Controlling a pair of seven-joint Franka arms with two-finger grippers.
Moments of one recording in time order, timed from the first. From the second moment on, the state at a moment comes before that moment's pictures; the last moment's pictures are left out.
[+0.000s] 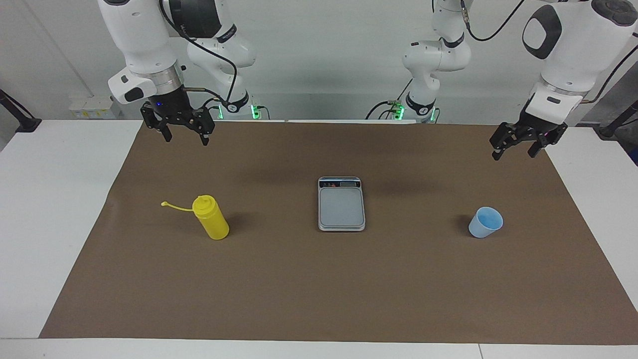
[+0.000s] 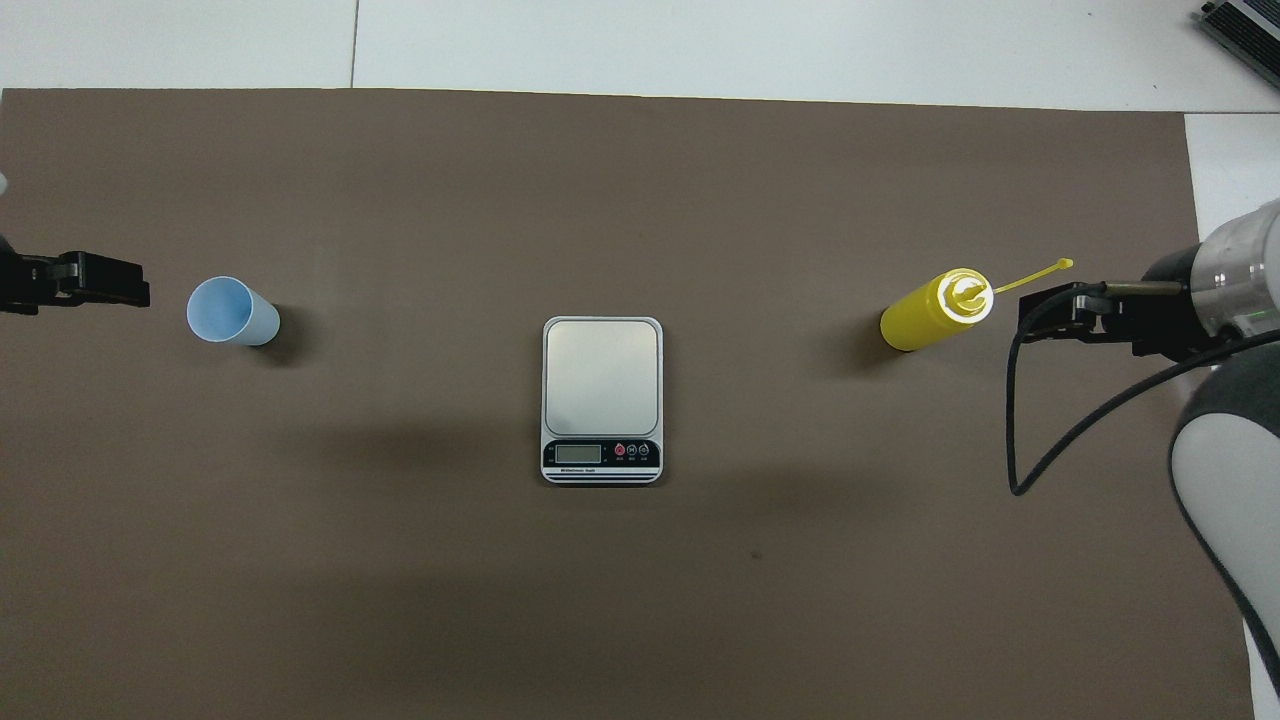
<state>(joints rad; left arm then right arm) -0.07 -0.02 0.08 -1.76 0.01 1.85 -0.02 -0.02 -0.05 0.10 -1.67 -0.02 1.66 0.20</state>
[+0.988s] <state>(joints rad) -0.07 0.03 0.17 -2.10 0.01 2.28 0.03 -0.02 -0.05 0.10 -1.67 -0.02 1.66 0.20</state>
